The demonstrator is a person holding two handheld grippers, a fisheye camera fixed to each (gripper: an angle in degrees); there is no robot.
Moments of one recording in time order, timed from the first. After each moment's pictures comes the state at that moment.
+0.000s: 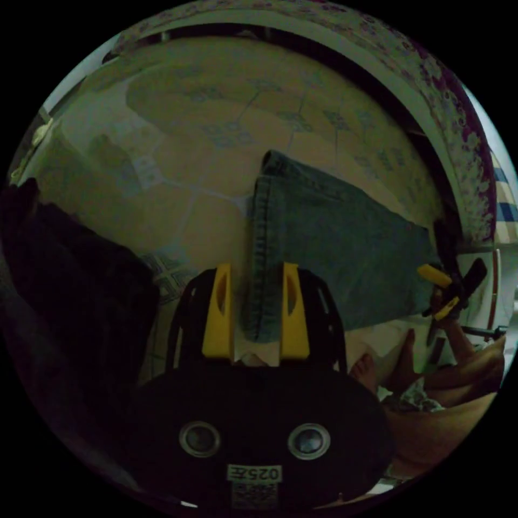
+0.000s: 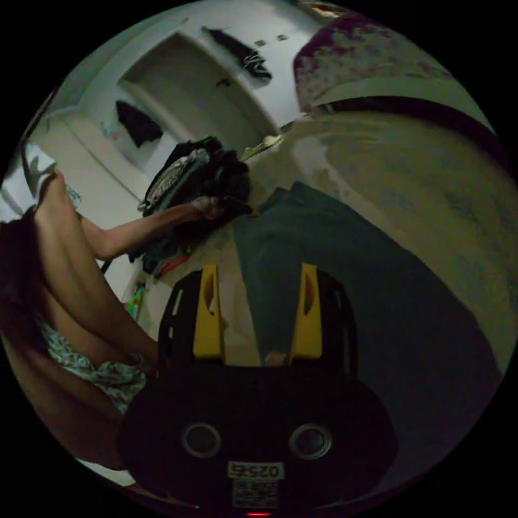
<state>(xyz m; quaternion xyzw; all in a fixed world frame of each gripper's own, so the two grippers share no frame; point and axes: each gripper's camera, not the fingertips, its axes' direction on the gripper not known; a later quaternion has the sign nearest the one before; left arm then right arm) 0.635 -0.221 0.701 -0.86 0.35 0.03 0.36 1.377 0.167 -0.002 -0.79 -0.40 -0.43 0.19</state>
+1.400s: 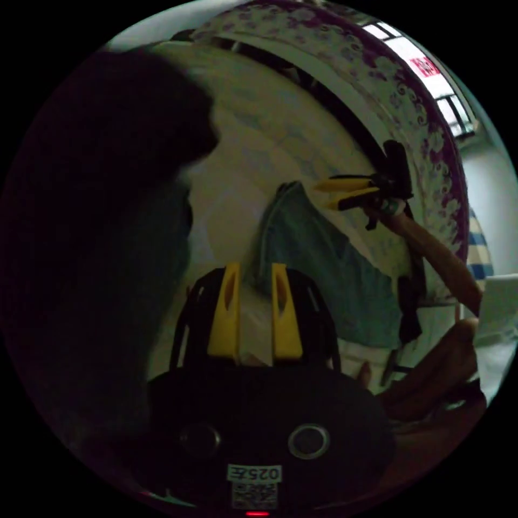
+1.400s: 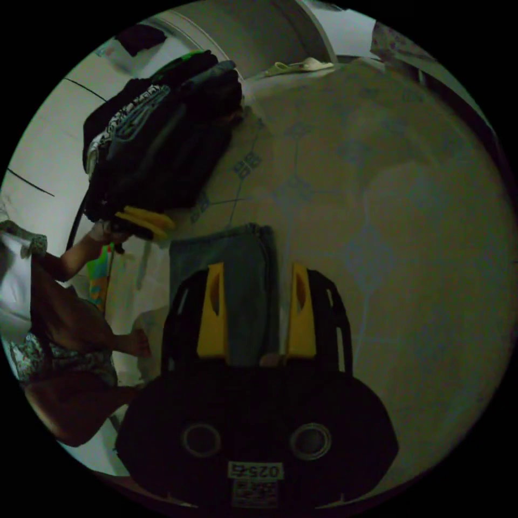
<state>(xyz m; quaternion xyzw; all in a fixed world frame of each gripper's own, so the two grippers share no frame) 0.396 -0.202 0.728 -0.86 0.28 -0.13 0.41 1.383 0.557 -0.082 -0.75 -0.38 -0.54 -0.09</state>
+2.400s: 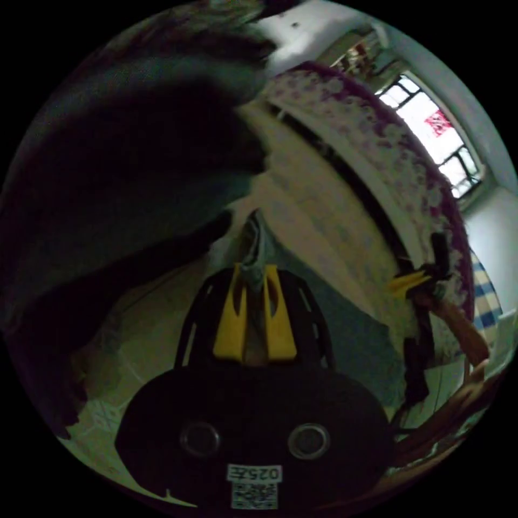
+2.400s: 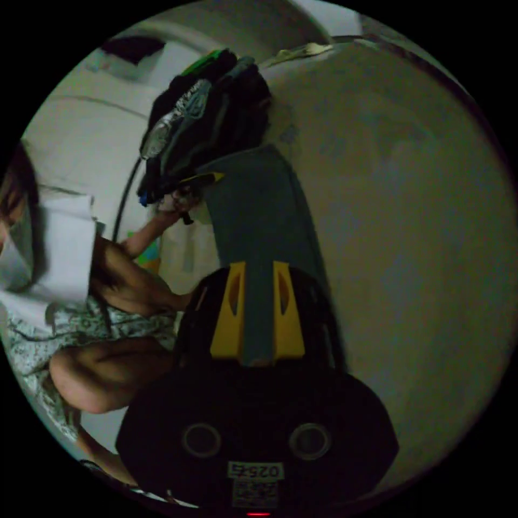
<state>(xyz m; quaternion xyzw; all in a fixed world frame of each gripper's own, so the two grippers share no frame) 0.348 -0.271 0.642 -0.79 0.15 -0.18 0.57 1.260 0.379 0.100 -0.82 -0.30 -0.48 -0.13</state>
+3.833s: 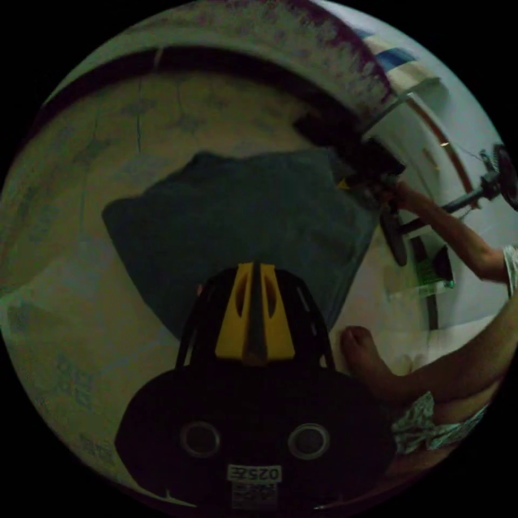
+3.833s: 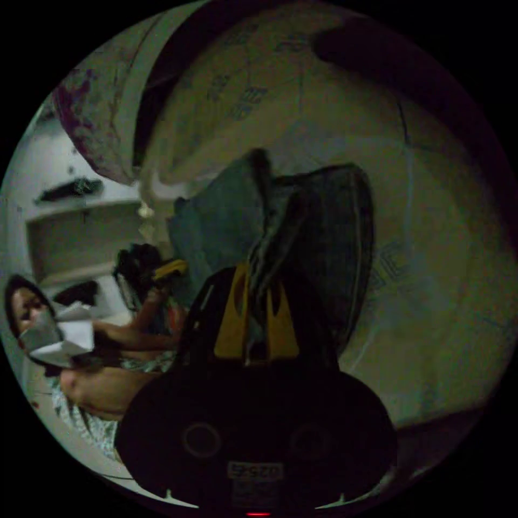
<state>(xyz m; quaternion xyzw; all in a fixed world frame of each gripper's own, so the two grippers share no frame) 0.813 -0.284 0.443 -0.69 0.67 0.03 0.27 1.407 -0.022 0.431 -0.87 0.03 -0.29 0.39</state>
